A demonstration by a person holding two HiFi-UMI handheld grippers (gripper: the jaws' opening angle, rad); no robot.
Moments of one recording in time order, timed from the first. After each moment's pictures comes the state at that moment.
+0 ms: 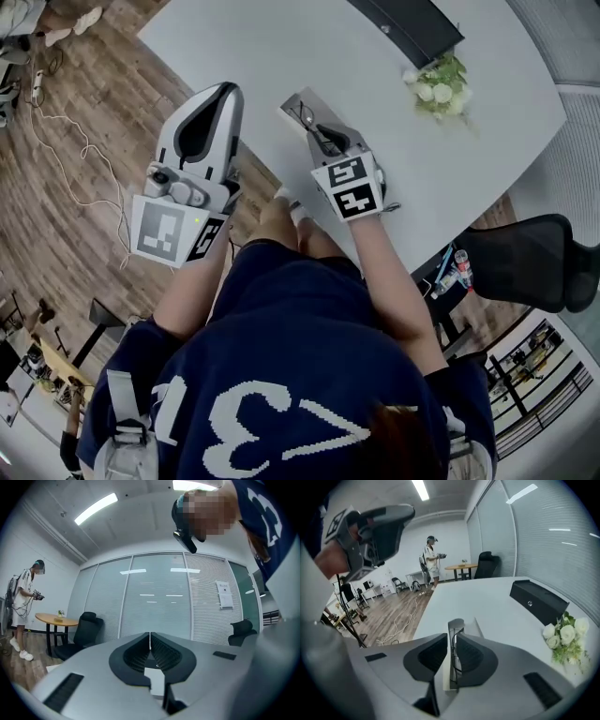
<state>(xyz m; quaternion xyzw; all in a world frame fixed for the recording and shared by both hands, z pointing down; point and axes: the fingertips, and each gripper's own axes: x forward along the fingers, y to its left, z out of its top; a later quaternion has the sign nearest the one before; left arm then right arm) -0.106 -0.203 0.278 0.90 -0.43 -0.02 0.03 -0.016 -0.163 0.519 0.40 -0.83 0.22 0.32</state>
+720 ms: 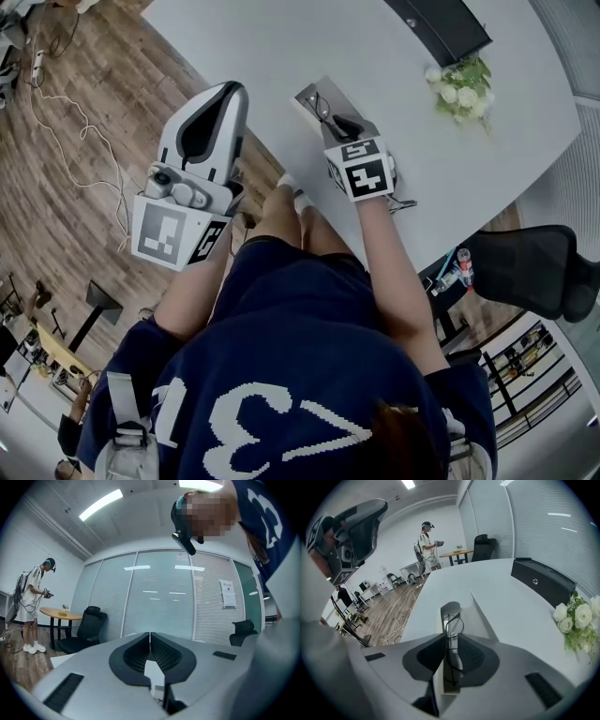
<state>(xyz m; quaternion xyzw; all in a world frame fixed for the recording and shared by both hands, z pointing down) -0.127 -0.204 0.308 0.90 -0.44 -0.01 0.05 -0.011 -0.172 0.571 0.40 -0.80 0.28 0.36</state>
